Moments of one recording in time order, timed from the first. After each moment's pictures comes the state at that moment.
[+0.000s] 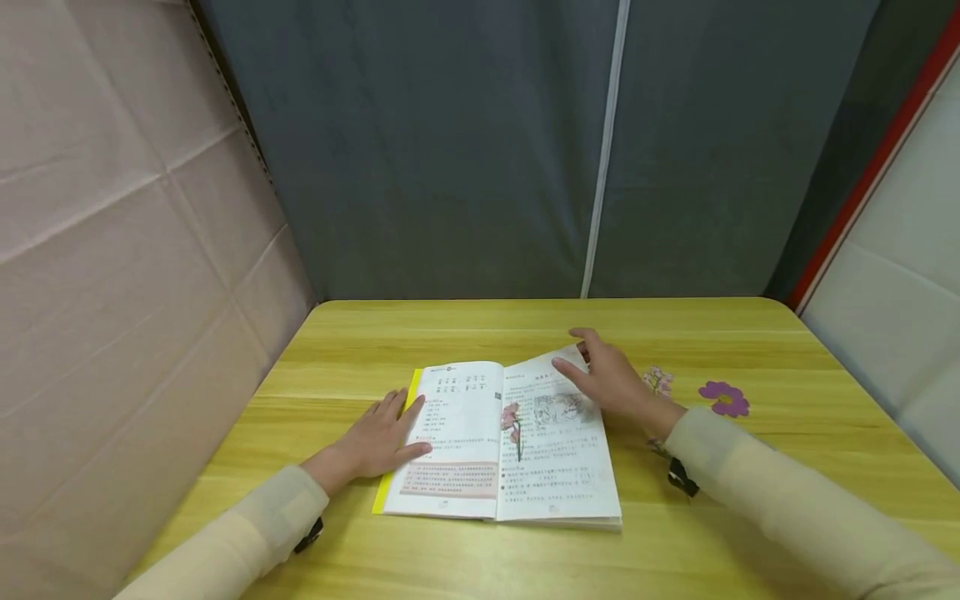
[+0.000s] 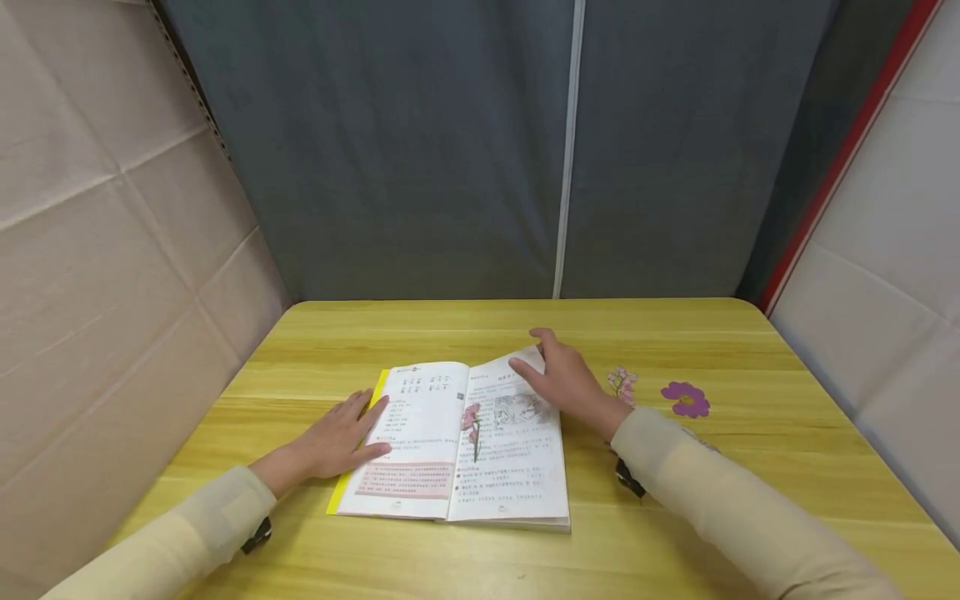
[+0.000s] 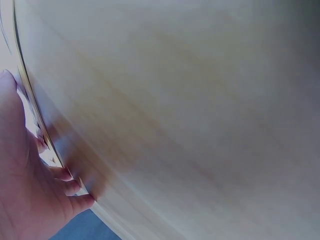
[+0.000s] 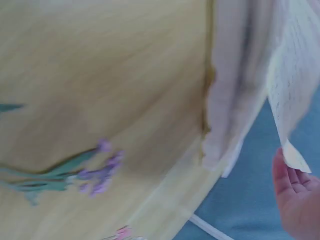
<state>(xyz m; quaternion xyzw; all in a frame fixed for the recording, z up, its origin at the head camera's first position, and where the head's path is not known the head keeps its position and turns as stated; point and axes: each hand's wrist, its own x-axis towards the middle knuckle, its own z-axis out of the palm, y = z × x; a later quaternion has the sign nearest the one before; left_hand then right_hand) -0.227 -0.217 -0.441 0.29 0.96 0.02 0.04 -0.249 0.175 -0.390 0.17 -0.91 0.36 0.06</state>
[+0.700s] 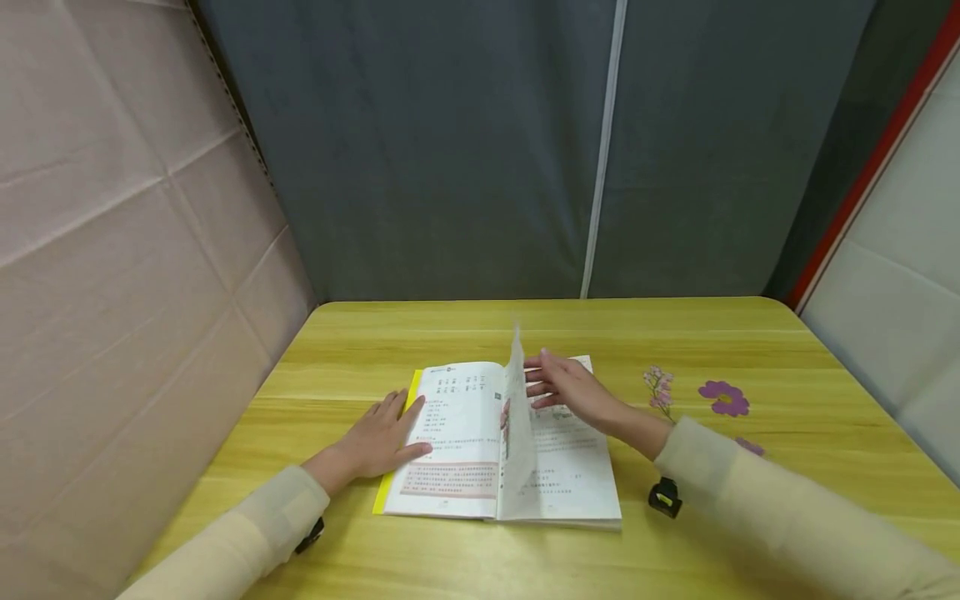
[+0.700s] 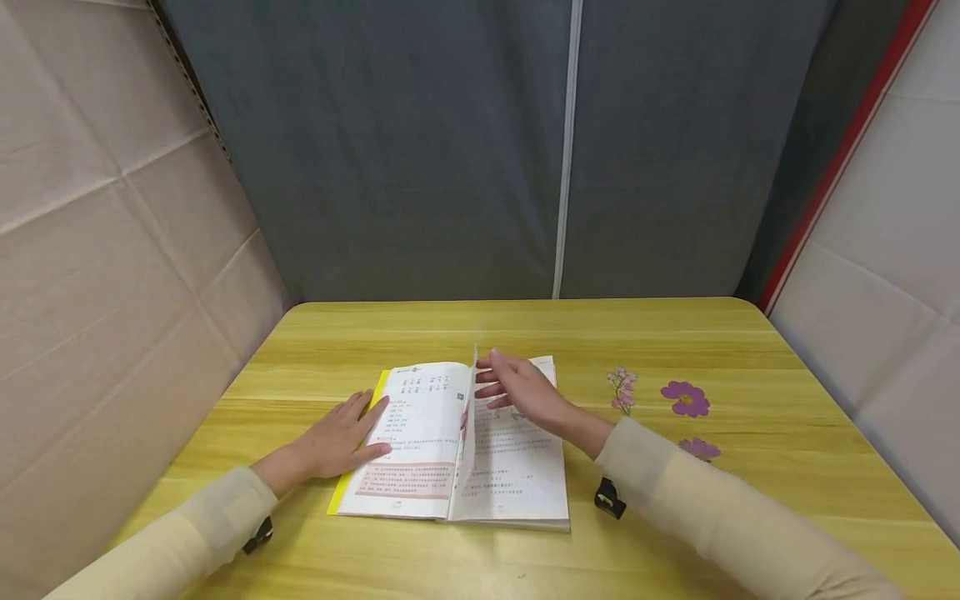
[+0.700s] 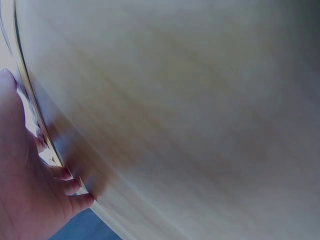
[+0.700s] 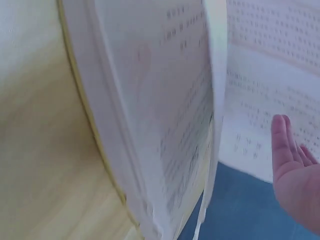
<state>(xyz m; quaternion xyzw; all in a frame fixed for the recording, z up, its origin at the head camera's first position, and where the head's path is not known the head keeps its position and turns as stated) -0.228 -0.218 -0.442 0.28 0.96 0.02 0.05 -0.219 0.128 -0.370 0.21 -0.74 0.62 -0.12</state>
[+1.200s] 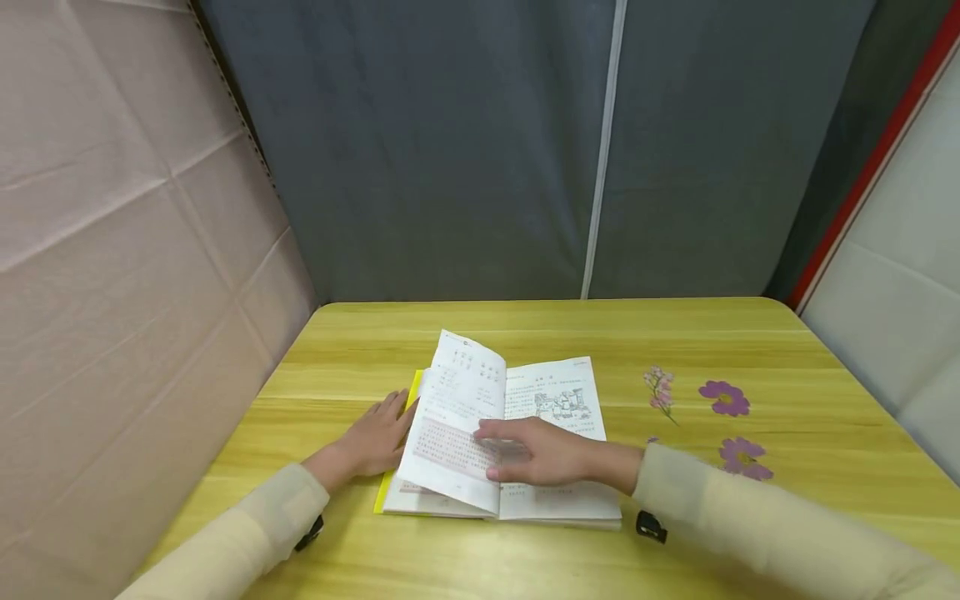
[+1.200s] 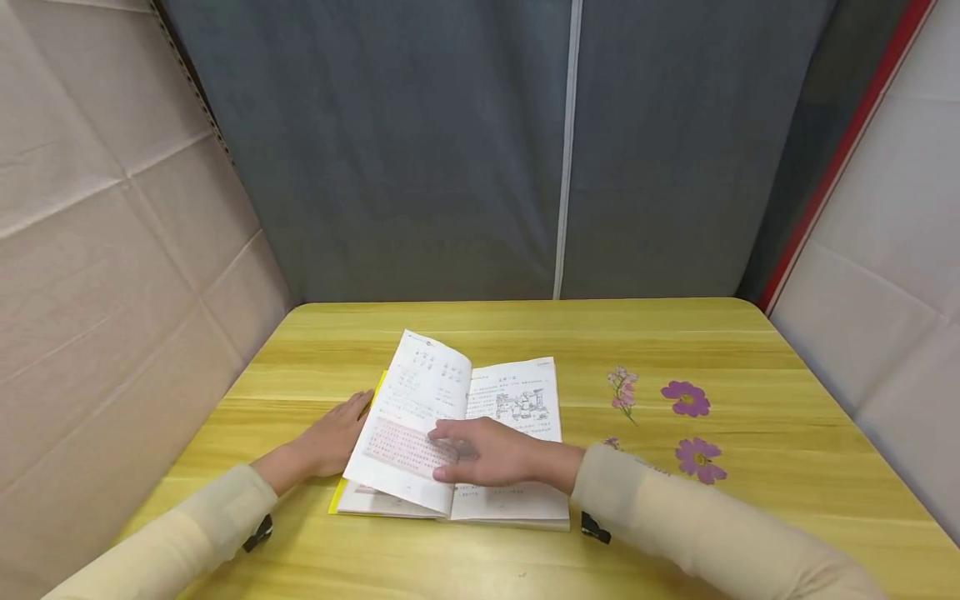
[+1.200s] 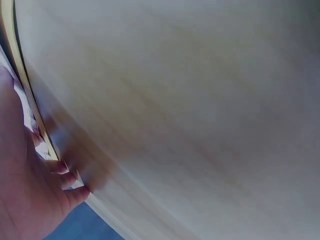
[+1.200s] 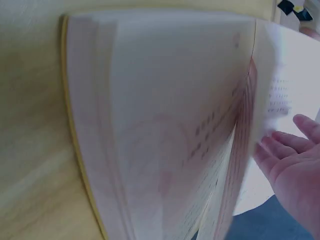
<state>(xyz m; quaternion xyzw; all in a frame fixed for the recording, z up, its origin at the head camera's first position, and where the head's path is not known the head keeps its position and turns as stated) -0.232 -0.225 -0.442 0.30 0.95 -0.02 0.04 -0.188 0.096 -0.397 0.39 -0.84 0.34 -0.15</state>
